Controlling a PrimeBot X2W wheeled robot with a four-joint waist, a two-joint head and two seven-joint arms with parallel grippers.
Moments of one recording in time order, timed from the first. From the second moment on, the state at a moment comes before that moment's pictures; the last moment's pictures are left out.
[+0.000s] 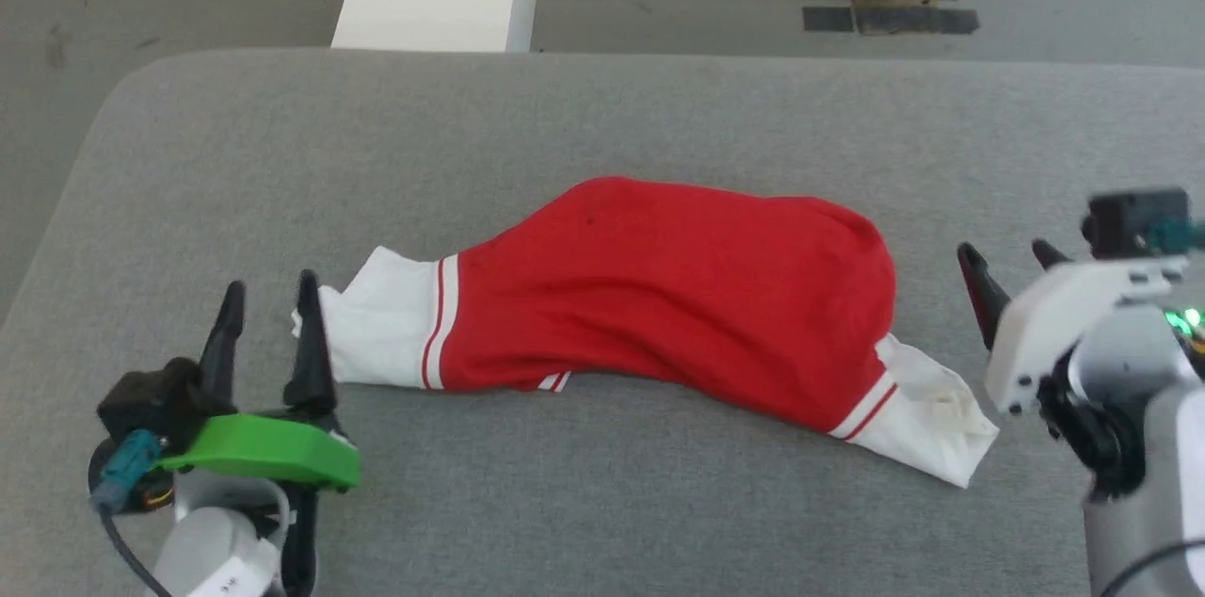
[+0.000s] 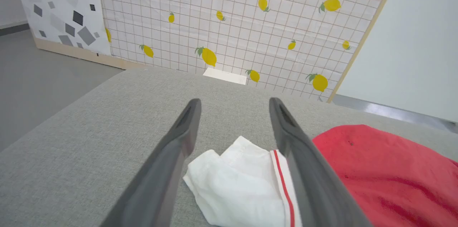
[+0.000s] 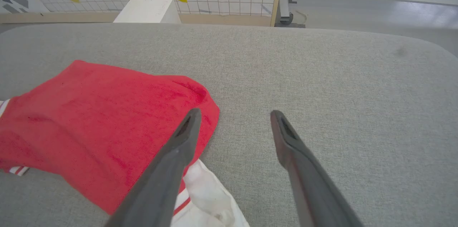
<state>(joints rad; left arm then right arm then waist) -0.14 0.20 -0.03 0.16 -0.42 -0.02 -0.25 -0.27 -0.08 -0.15 0.00 0.11 0.13 0.59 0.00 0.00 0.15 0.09</state>
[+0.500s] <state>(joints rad) -0.19 0.07 0.01 0.04 -0.31 -0.10 -0.26 -0.58 -0.24 0.11 0.30 0.07 0.13 0.83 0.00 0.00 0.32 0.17</state>
